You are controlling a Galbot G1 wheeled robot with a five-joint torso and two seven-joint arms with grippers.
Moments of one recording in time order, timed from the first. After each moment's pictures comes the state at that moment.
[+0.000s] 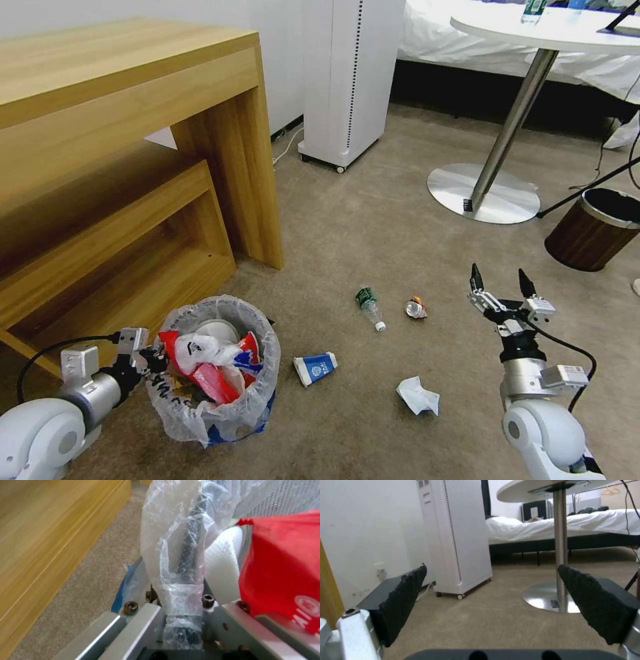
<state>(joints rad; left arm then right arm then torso) 1.64 -0.87 -0.81 -2.08 -0.81 0.57 0.06 -1.45 1.19 0.64 1.91 0.52 0.32 0.04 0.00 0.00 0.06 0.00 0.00</state>
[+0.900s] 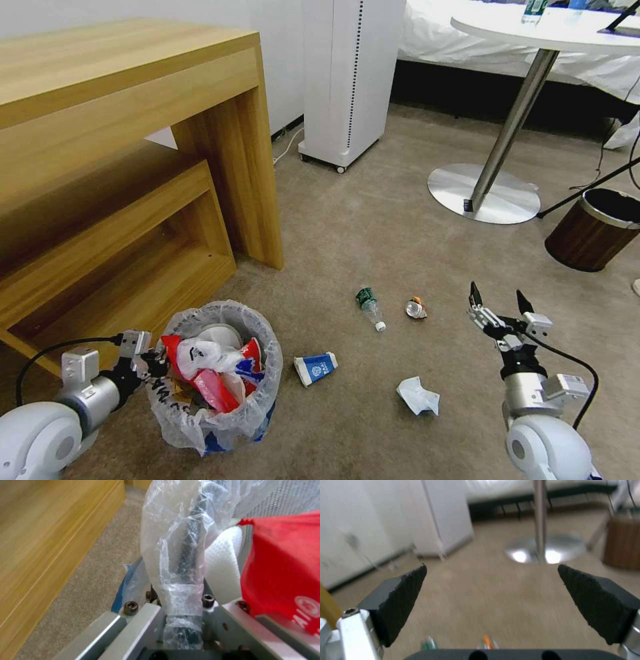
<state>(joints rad) 1.67 -0.86 -0.82 -2.10 -0.79 0.55 0.09 -1.54 1.16 0.63 1.96 0.56 0.20 0.15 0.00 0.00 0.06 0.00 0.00</state>
